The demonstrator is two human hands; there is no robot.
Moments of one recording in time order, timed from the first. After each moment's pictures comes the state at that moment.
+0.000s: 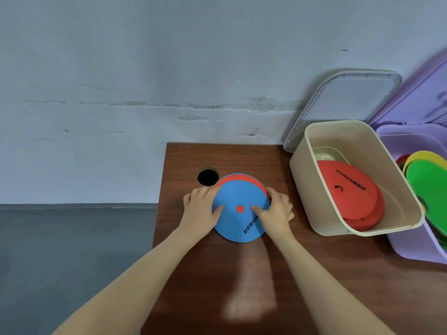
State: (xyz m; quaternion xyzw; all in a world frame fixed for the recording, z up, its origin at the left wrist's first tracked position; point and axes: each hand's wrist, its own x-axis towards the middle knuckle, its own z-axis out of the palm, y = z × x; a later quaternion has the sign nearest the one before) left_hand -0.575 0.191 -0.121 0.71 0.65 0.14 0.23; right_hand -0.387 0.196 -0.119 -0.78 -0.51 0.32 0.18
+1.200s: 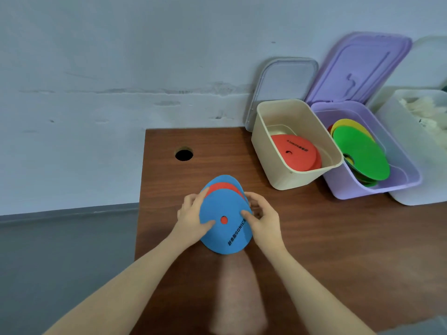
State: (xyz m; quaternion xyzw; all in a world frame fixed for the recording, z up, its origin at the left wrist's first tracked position) left_hand -0.548 0.074 -0.118 0.66 0.61 0.18 0.39; right_hand -0.362 0.038 -0.072 -0.65 -0.51 0.39 0.40
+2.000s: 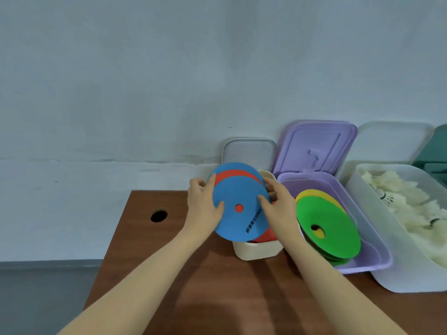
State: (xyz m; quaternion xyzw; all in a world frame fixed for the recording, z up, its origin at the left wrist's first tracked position) left_hand -0.395 0.177 0.036 0.68 0.62 0.36 0.14; right_hand -0.214 0.173 0.048 -0.59 -0.61 0.23 0.48
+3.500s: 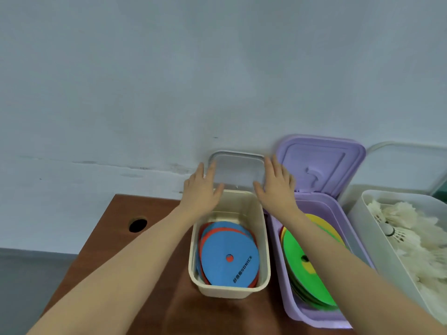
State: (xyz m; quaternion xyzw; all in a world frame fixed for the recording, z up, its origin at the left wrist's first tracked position) left_hand -0.348 0.282 0.041 0.69 0.69 0.20 0.08; right_hand -0.155 0.307 0.050 -0.63 -0.74 0.02 0.22
